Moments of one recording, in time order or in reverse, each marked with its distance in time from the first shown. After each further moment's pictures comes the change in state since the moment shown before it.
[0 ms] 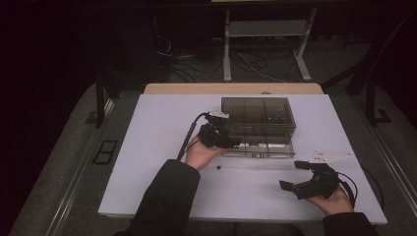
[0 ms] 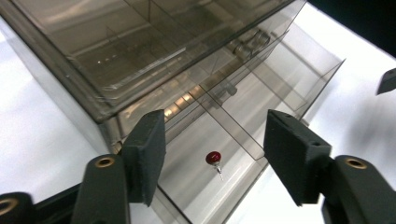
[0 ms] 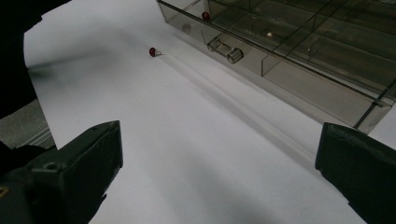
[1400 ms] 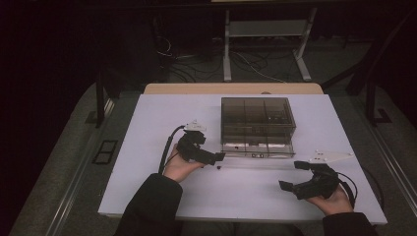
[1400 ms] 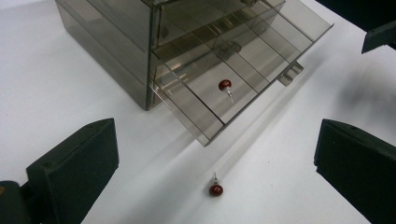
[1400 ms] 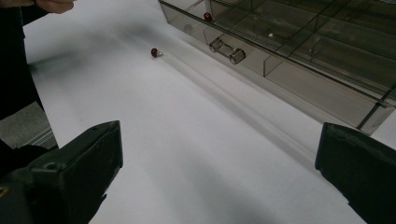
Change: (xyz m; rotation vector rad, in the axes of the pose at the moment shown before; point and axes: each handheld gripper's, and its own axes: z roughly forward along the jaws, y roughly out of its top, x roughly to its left) left arm 0.011 -0.052 -0.038 -0.019 -0.002 0.000; right arm 0.001 0.000 0.000 -0.002 0.005 0.001
